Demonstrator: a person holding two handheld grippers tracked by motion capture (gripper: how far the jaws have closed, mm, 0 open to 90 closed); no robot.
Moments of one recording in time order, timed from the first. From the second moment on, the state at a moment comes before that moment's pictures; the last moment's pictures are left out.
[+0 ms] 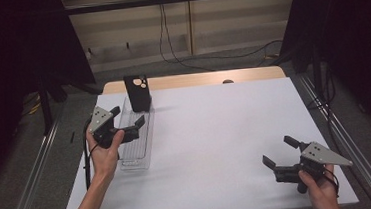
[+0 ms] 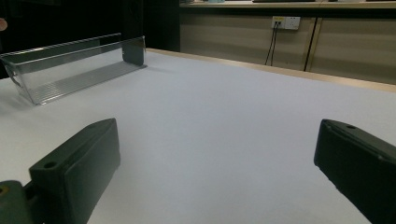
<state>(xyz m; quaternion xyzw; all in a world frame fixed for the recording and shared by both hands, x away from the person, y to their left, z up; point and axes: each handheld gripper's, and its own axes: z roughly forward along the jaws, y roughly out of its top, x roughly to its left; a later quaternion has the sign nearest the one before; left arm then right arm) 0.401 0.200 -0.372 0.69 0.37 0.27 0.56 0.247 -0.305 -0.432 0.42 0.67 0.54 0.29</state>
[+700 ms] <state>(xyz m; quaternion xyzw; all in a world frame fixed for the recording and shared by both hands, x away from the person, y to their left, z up) 0.353 0.214 -0.395 0.69 0.38 0.30 0.54 0.246 -0.304 -0.432 0.42 0.67 0.54 0.29</state>
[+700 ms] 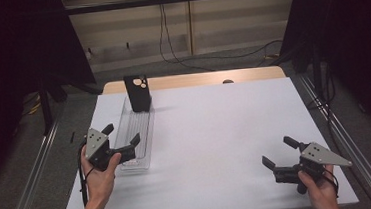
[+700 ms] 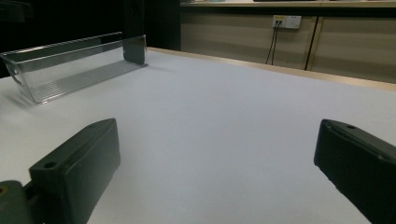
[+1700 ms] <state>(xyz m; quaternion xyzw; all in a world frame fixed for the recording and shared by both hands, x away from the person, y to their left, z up) 0.297 0.241 -0.422 0.67 0.42 0.27 0.55 0.244 -0.303 -0.435 0.42 0.67 0.54 0.29</state>
